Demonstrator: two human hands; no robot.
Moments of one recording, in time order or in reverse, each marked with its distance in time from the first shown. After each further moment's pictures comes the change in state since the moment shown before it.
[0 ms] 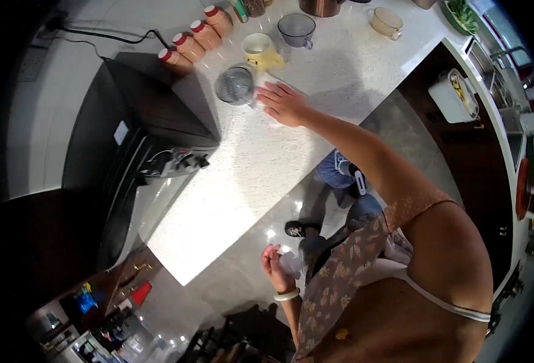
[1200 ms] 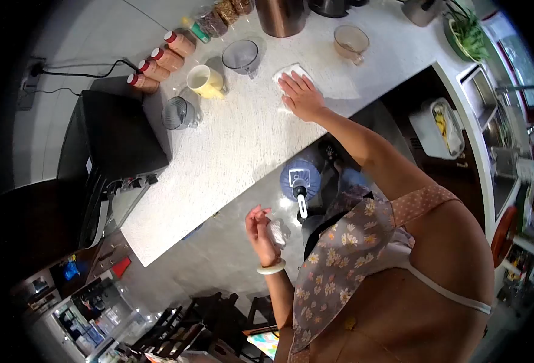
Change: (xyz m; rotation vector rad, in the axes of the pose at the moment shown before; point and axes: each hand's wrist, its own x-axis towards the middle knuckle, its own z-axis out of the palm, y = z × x) left_hand -0.034 -0.024 0.304 -0.006 -0.049 0.108; right_hand -0.095 0.234 -0.042 -0.047 -0.030 0.156
